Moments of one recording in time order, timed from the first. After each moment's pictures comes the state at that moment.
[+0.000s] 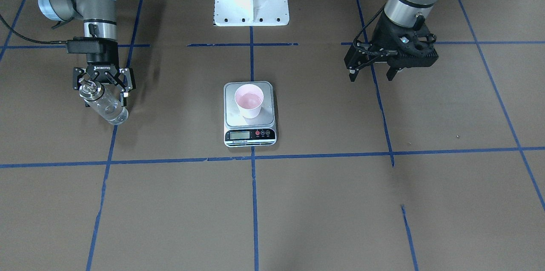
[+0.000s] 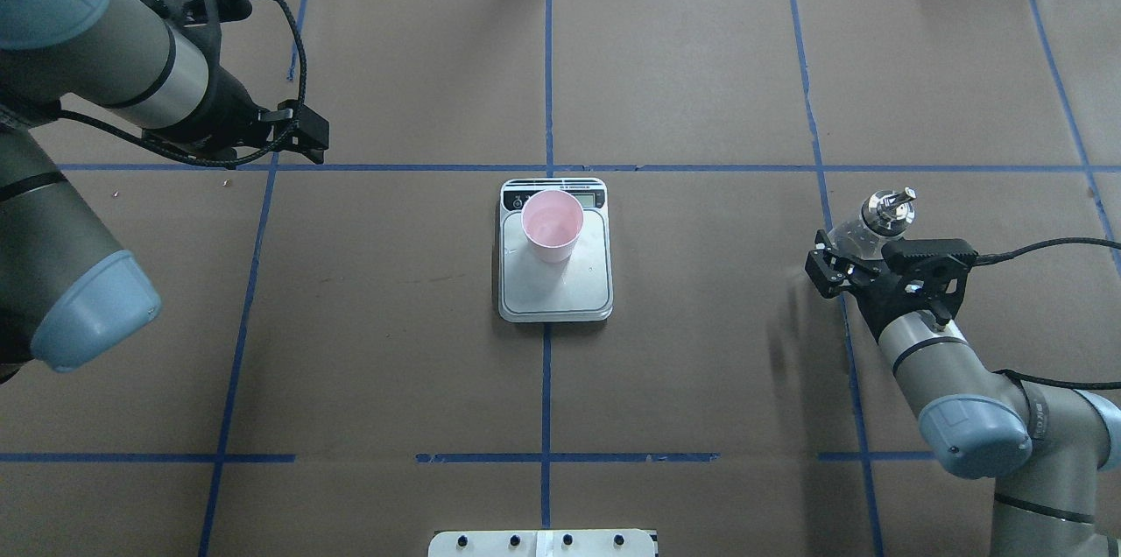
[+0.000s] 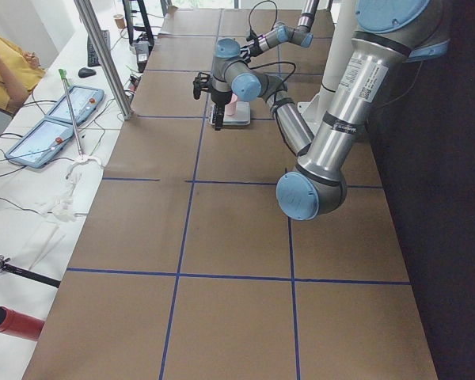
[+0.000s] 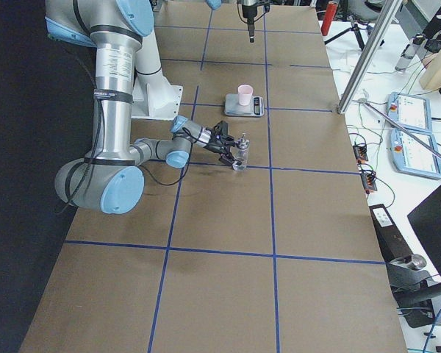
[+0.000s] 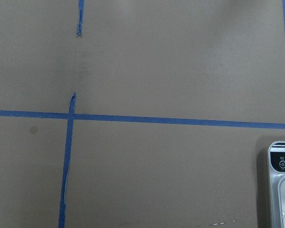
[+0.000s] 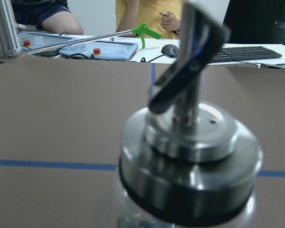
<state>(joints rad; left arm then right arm) -0.83 -2.00 -2.03 -1.46 -2.01 -1.04 0.29 -1.64 1.77 -0.75 0.75 1.28</state>
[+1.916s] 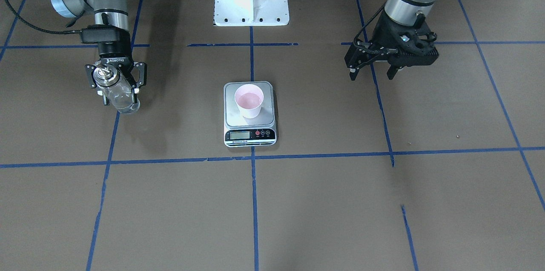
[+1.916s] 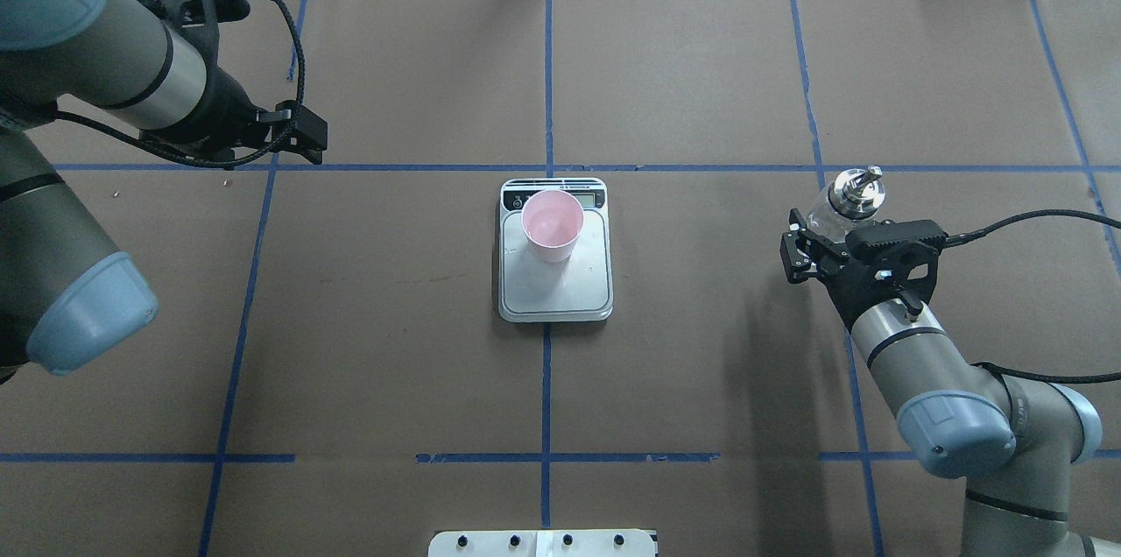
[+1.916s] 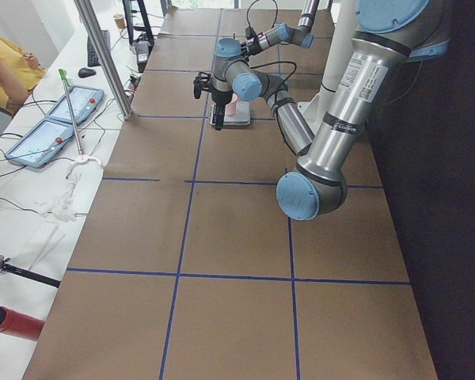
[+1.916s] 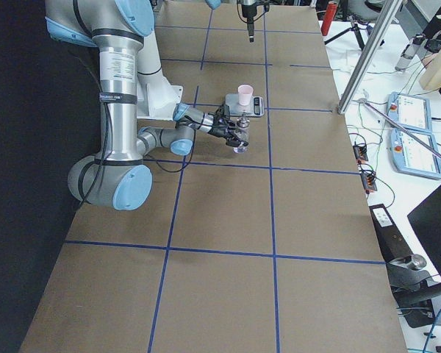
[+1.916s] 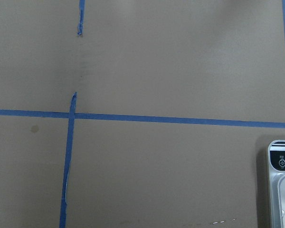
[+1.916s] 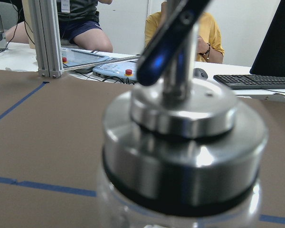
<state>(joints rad) -0.83 -2.00 -2.04 -1.45 -2.01 -1.04 0.29 -1.59 1.86 -0.77 0.74 1.11</state>
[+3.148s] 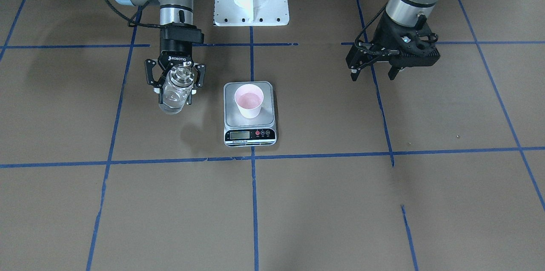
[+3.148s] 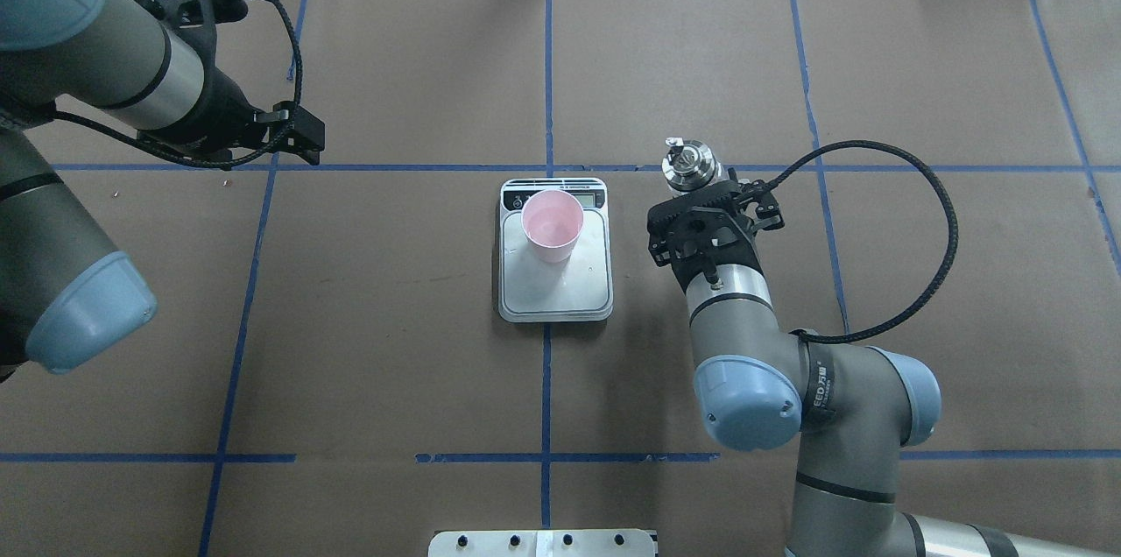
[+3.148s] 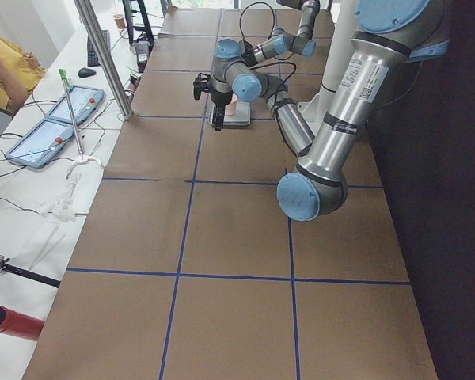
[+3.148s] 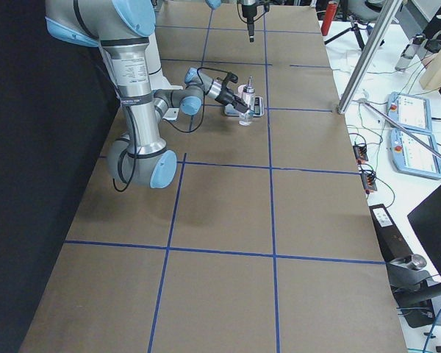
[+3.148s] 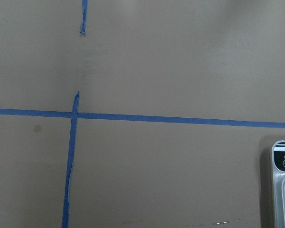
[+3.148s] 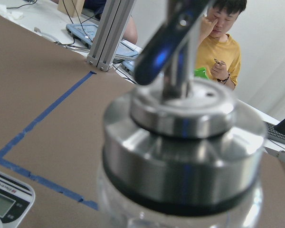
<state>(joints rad) -0.83 -2.00 -2.04 -1.45 -2.01 -1.03 0.28 -1.21 1.87 -1.35 0.71 0.85</state>
